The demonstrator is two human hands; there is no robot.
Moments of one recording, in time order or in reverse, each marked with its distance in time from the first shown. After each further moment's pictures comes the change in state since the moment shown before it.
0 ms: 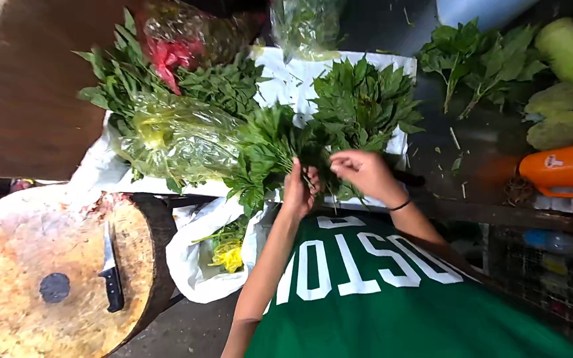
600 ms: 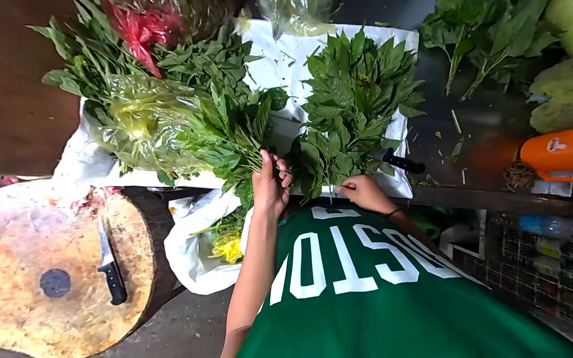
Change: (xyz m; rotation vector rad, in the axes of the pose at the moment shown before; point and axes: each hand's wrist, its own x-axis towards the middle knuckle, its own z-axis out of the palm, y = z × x) left_hand -0.023 0.036 -0.026 -0.069 0.086 0.187; right_hand -0.049 0.081 0.042 -0.171 -0.188 0.381
